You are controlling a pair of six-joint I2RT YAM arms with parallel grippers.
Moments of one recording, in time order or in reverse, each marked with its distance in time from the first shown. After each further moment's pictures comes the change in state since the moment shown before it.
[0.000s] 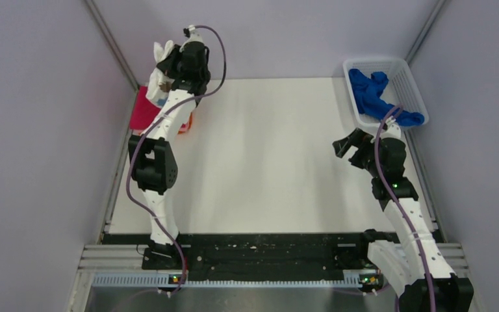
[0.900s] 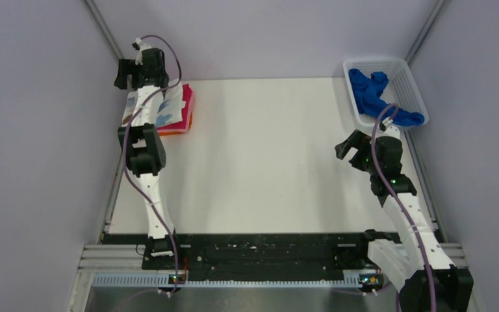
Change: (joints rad) left arm 0.340 0.318 0.258 -0.200 0.131 -0.315; right arm 0.000 0.053 0.011 -0.062 0.083 -0.026
